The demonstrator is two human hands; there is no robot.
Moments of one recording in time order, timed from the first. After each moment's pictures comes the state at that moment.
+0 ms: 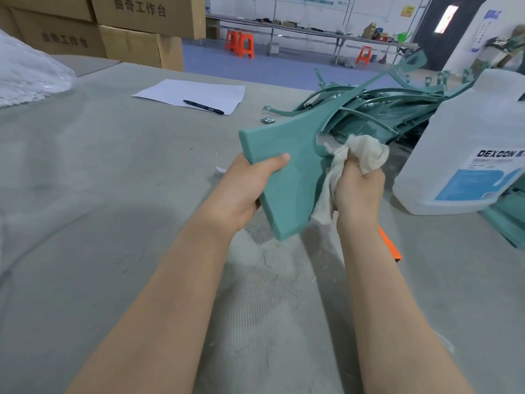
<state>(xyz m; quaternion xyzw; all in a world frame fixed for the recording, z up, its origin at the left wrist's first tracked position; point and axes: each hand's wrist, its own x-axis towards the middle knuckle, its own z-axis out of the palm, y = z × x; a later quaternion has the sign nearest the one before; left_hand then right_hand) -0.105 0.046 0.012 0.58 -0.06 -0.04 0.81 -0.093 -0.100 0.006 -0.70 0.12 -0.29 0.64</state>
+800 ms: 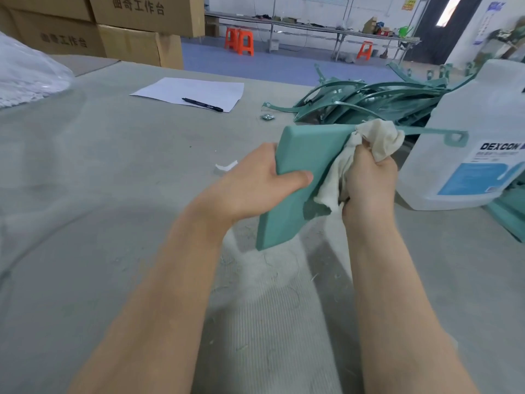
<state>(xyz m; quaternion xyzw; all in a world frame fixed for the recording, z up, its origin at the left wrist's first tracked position) -0.134 0.052 0.041 0.80 -0.21 -0.03 0.56 -0.096 -0.107 0.018 -0.64 0.12 -0.26 0.71</state>
